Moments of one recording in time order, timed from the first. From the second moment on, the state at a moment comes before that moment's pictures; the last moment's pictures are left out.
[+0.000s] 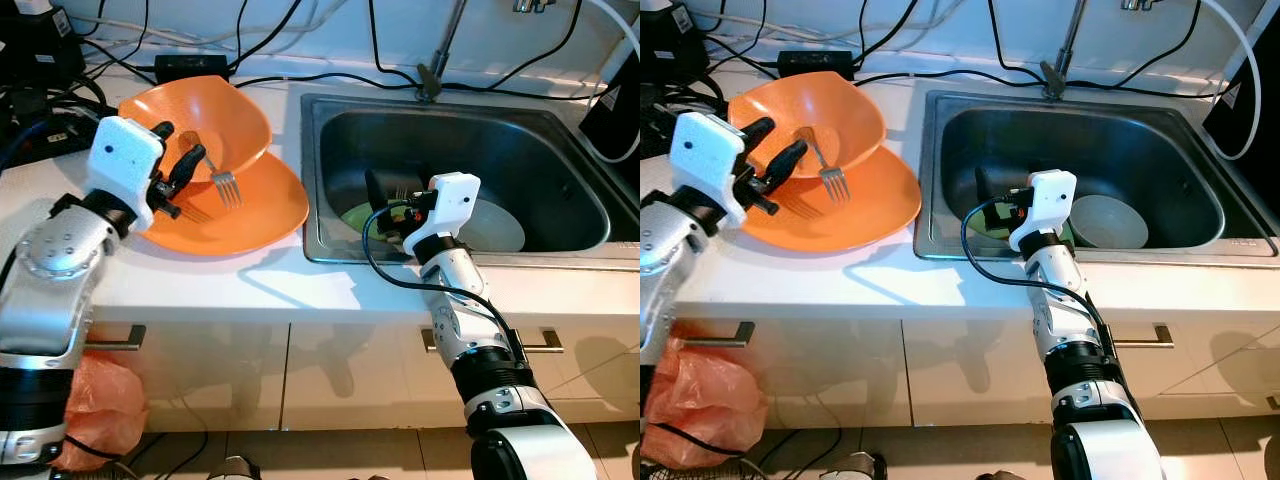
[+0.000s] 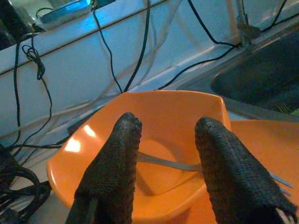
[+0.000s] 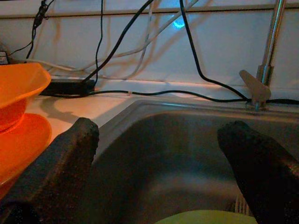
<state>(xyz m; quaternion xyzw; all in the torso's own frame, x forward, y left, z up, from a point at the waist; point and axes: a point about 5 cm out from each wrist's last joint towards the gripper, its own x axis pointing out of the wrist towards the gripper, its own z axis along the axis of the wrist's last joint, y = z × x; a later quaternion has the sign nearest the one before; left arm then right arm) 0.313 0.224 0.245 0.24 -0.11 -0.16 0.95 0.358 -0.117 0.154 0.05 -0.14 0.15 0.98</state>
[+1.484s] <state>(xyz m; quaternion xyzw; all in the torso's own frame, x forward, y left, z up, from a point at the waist) 0.326 0.229 0.226 0.58 -0.04 -0.26 0.77 0.358 -0.114 0.150 0.06 -0.13 0.15 0.98</state>
